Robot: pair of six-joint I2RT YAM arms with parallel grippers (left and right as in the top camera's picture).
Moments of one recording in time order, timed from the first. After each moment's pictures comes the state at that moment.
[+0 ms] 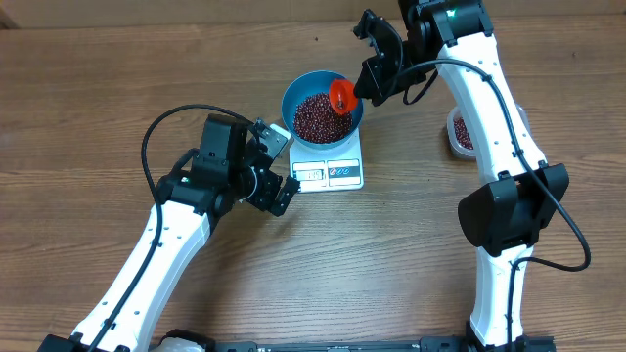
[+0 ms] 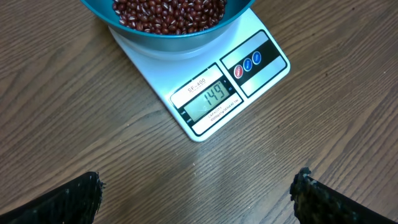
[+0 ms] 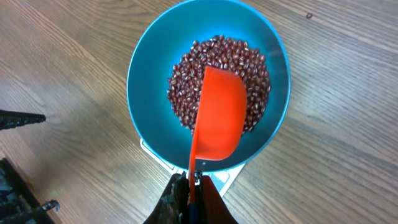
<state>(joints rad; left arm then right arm) -0.29 1.37 0.99 -0.63 0.26 0.21 0.26 2.23 2.36 -1.41 -0.48 -0.22</state>
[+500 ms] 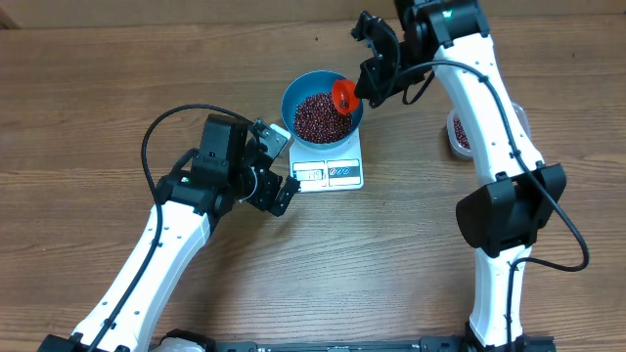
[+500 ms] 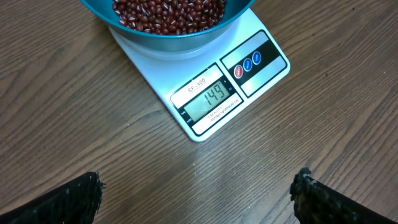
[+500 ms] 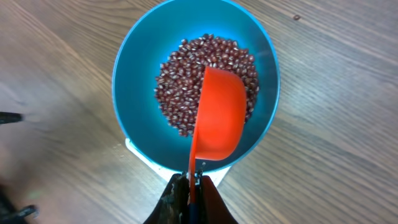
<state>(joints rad) -0.29 1.37 0.99 -0.63 0.26 0.21 0.29 2.23 2.36 -1.40 -0.39 -0.23</state>
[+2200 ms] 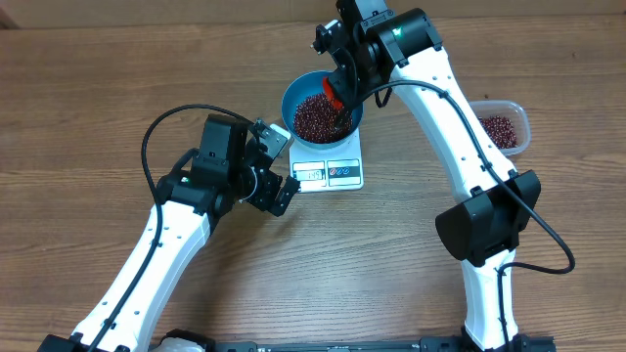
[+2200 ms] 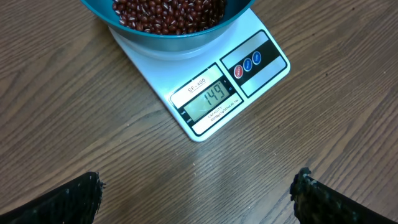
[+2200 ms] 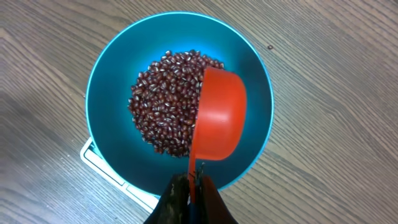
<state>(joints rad) -0.29 1.37 0.99 -0.63 0.26 0.21 0.44 2.23 2.37 -1.33 -0.10 -0.25</state>
